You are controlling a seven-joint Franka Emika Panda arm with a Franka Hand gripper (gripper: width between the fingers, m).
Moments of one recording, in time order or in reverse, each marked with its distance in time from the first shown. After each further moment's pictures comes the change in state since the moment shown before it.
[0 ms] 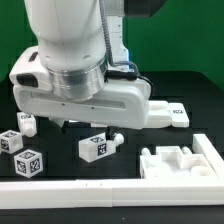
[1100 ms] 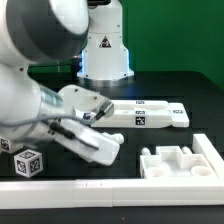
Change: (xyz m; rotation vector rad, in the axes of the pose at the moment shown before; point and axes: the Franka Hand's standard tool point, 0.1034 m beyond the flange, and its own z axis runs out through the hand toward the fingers) arm -0.002 0.012 0.040 0.234 -0.507 0.271
